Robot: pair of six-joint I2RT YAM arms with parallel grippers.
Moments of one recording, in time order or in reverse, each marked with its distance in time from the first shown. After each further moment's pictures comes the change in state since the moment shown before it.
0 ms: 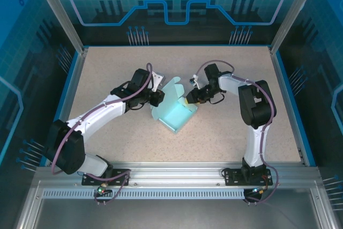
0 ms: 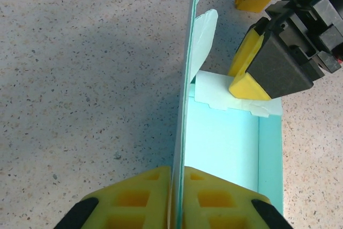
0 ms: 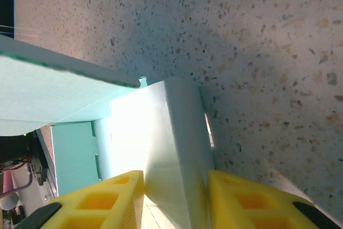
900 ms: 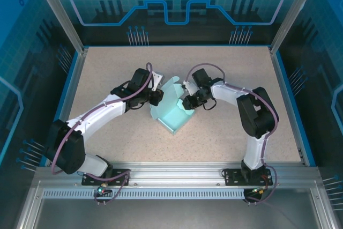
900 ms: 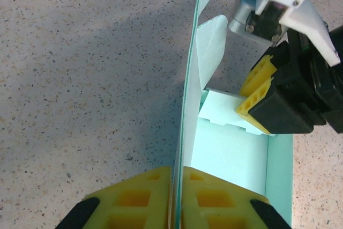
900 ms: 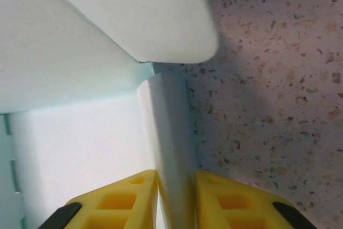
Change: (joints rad) left arm 0.000 0.003 0.007 -0.003 -0.049 -0.005; right arm 0.181 -0.137 -0.118 0.119 0.430 0.000
